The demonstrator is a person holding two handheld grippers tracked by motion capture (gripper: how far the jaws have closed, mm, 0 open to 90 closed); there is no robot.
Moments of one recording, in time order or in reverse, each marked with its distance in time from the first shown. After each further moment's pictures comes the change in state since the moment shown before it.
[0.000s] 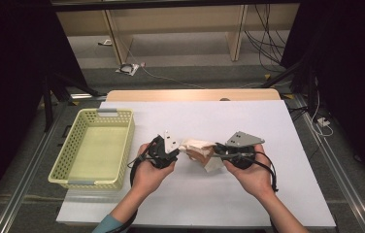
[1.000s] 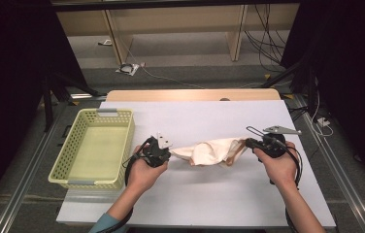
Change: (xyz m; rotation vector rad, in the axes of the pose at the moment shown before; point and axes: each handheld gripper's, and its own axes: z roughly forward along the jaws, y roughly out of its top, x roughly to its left) left arm 0.018 -0.018 0.010 0.121 -0.021 -0.098; right arm -0.084 -0.045 -0.019 0.074 -0.155 0.409
